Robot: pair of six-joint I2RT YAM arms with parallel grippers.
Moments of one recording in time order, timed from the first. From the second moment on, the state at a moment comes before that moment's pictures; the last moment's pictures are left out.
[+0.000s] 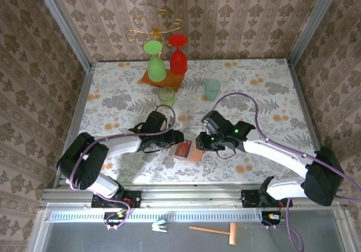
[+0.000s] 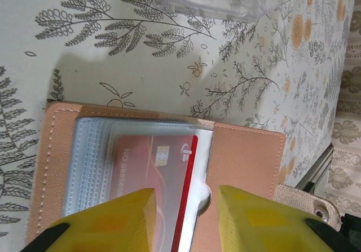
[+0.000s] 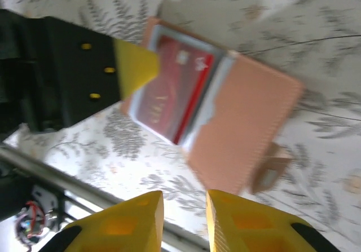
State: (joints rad) left arm -0.68 1.50 0.63 0.04 0.51 -0.87; right arm 0.85 1.40 1.00 -0.61 -0.17 0.82
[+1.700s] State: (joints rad) left arm -0.67 1.22 0.51 -0.11 0.43 -0.89; right arm 0.89 1.70 0.90 -0.47 -0.29 0.39
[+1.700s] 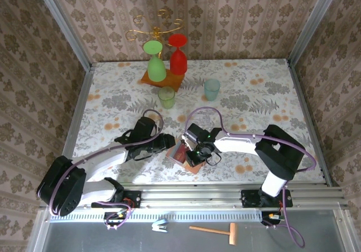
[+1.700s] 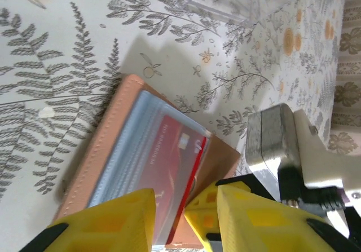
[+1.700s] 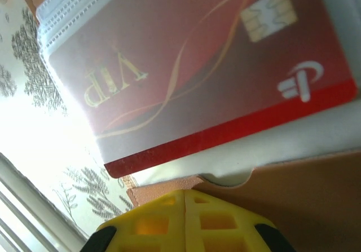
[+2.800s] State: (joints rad) left arm -0.77 1.39 0.58 -0.04 0.37 -0.94; right arm 0.79 1.58 0.85 -0.47 -0.23 0.66
